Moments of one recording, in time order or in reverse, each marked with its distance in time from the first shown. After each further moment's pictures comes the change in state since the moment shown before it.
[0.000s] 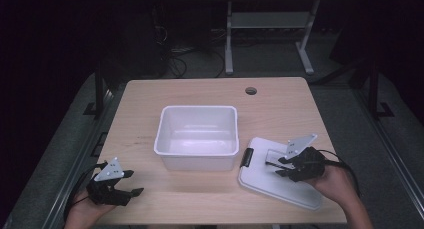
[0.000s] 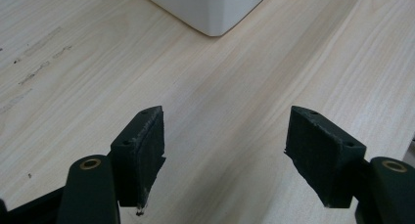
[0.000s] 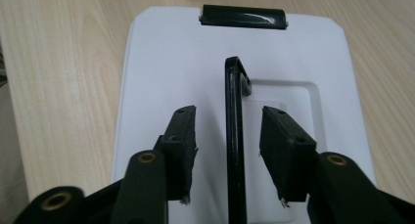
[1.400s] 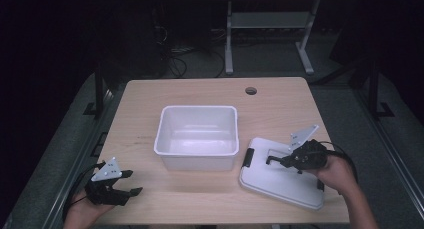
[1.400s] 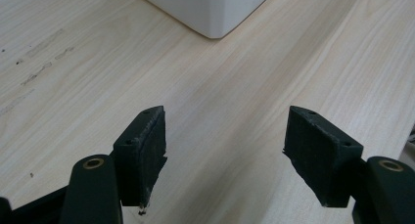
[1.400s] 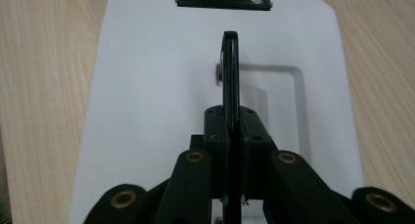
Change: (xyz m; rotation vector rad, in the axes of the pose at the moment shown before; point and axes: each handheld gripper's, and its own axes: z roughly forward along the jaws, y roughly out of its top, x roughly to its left) left arm 0.002 -0.002 -0.003 -0.016 -0.014 -0.006; right arm -0.029 -0.008 0.003 0.022 0.067 0.008
